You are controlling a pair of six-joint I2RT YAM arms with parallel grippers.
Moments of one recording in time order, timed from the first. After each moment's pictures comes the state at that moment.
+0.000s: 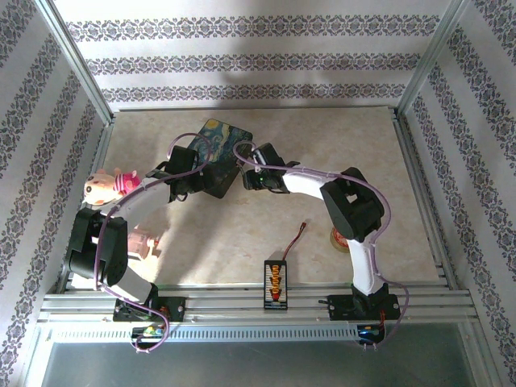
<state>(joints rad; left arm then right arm) -0.26 1.55 0.99 -0.41 -0.08 -0.53 0.60 2.09 1.37 -0.19 -0.10 0.38</state>
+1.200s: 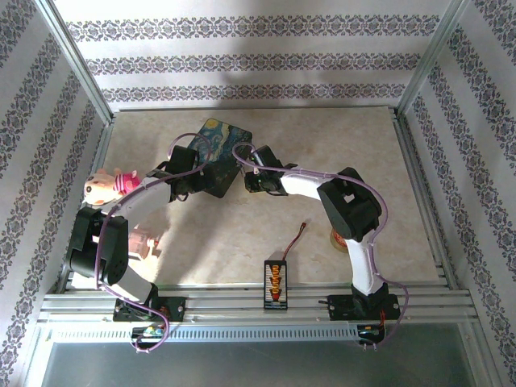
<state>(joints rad) -0.26 1.56 0.99 -0.41 -0.08 -0.54 0.61 2.11 1.36 -0.16 -0.09 0.44</state>
